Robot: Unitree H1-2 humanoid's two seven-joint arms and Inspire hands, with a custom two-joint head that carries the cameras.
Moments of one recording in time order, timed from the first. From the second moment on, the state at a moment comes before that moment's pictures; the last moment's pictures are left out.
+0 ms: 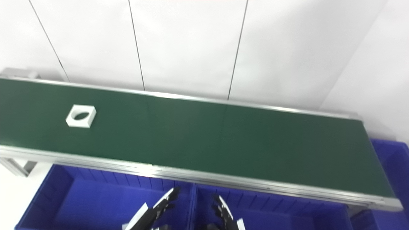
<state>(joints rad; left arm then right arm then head) 0.19 0.08 -0.37 0.30 0.22 -0.43 -0.10 0.25 -0.07 0.35 0.35 -0.12 -0.42 -0.18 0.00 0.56</state>
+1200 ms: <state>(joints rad) 0.15 0.15 -0.48 -0.01 0.19 -0.44 0.00 0.25 -0.09 0.38 0.36 -0.11 -0.42 -0.21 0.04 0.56</state>
